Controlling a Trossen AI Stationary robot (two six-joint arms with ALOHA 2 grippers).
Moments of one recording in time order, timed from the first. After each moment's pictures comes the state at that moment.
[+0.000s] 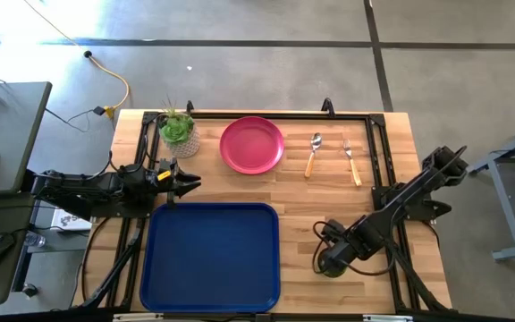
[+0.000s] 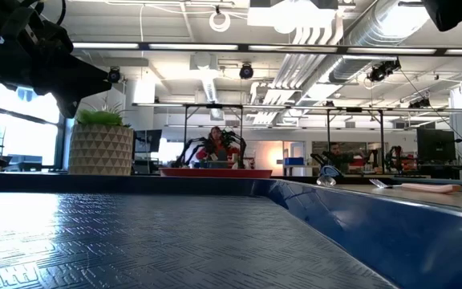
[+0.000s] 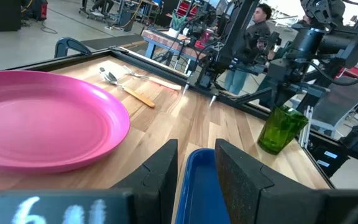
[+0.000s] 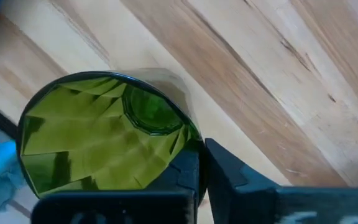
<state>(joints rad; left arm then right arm) -0.01 0.12 0.01 0.03 -0.15 -0.36 0.67 1.54 1.14 -1.03 -0.03 1.44</state>
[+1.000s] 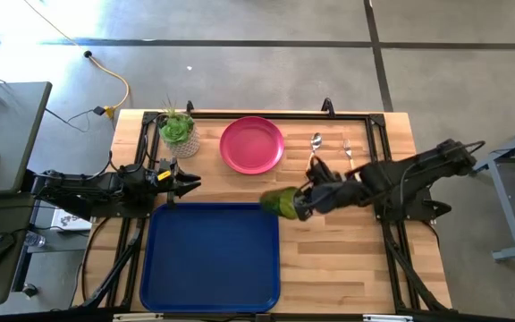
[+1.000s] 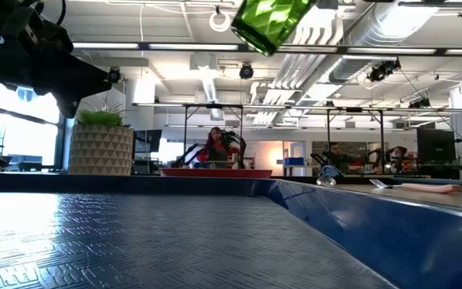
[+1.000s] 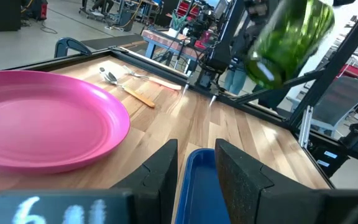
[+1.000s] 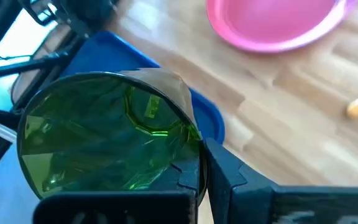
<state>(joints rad) -0.01 0.12 0.01 0.03 -0.15 -0.36 0.33 1.42 1.46 -0.96 0.41 1.14</state>
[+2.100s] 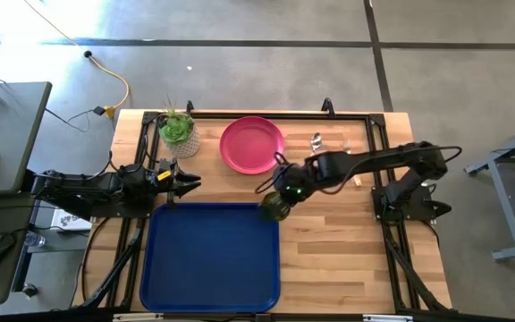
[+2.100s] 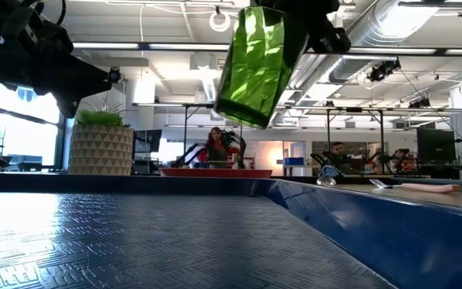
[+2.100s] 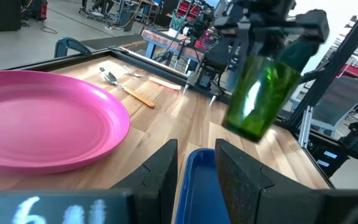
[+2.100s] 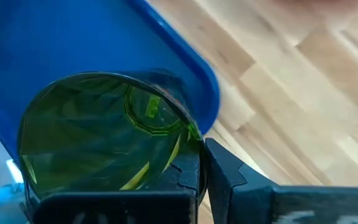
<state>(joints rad) -0.01 0.12 0.01 0.03 -0.15 -0.36 0.12 1.68 1.52 -0.97 0.02 0.88</state>
